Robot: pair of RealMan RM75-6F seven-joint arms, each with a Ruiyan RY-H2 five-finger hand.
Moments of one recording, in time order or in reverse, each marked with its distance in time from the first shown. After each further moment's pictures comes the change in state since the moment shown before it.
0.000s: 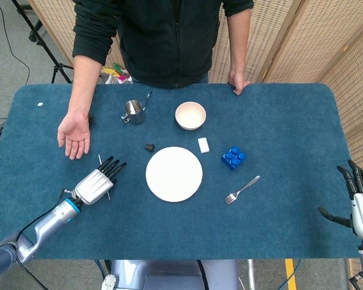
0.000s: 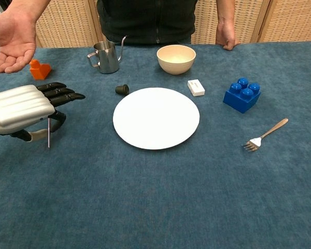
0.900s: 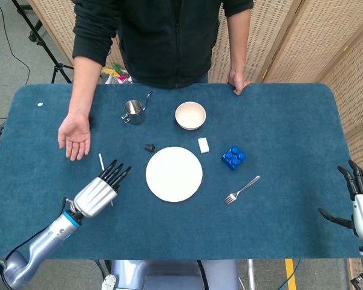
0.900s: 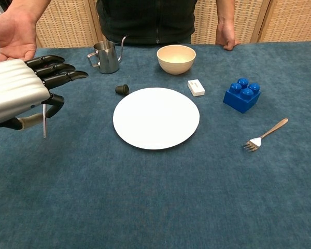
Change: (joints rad) left arm 0.046 0.225 -0.040 -0.573 -0.041 0.027 0.495; right arm -0.005 0.013 -0.003 -0.011 -0.011 0.008 0.019
